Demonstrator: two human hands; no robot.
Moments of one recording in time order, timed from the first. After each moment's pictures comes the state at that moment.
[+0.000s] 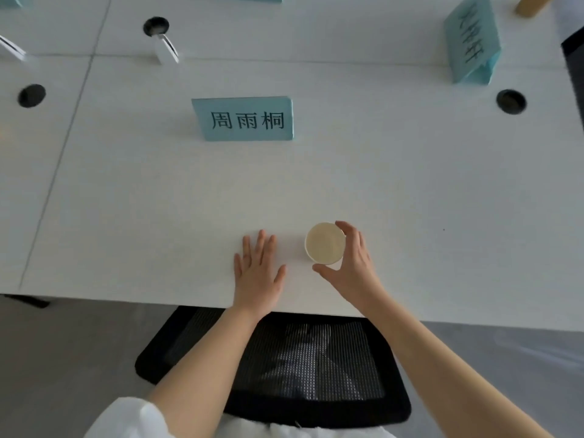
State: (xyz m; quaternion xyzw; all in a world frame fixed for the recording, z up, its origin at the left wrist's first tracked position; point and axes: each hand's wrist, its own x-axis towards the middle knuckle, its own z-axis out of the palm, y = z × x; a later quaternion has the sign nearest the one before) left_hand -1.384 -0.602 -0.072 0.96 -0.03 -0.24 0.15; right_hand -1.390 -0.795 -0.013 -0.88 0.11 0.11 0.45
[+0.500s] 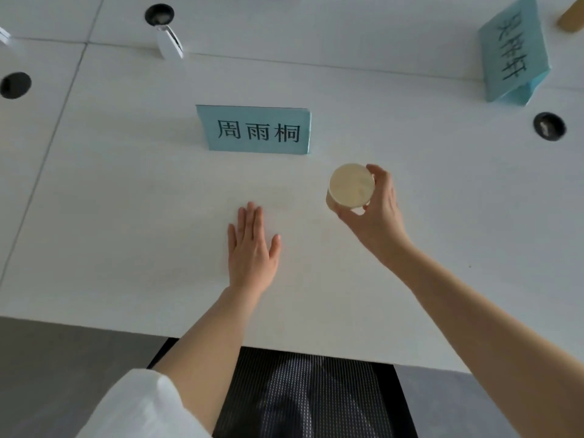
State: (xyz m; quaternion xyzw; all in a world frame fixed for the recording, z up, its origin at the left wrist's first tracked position) left_hand -1.287 -0.594 -0.094 0.98 0.01 -0.11 0.16; right_hand -1.253 -0.809 0.001 -0.89 0.13 0.04 0.45
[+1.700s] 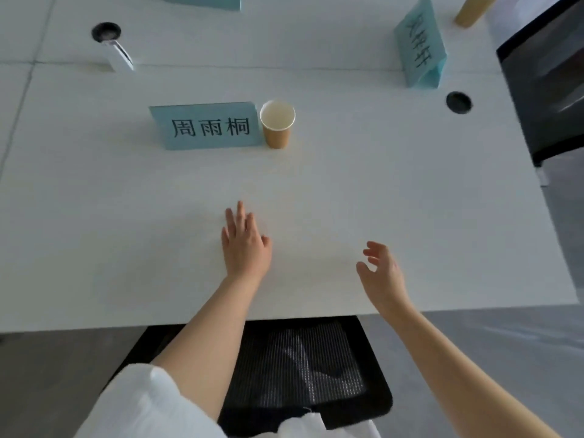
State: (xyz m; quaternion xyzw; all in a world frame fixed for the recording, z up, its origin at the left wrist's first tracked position) left_hand -1.319 -0.648 -0.068 0.98 -0.01 -0.13 0.17; right_hand -1.424 -0.863 -0.011 -0.83 0.33 0.10 0.43
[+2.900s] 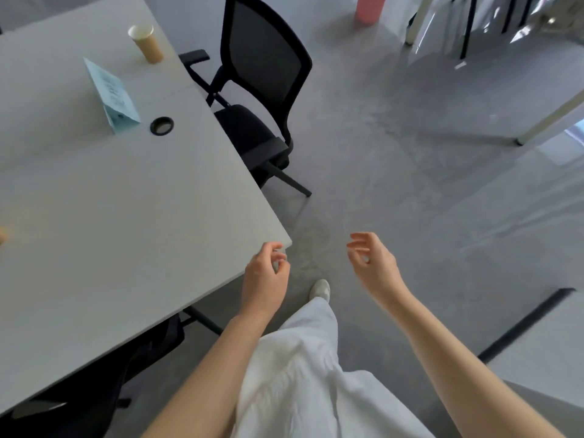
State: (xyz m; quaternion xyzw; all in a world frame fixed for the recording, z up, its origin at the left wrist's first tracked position) left_hand -1.604 -1.166 0.037 0.88 -0.17 -0.24 0.38; right_hand -1.720 -1.326 0.052 -0.76 0.44 -0.06 0.47
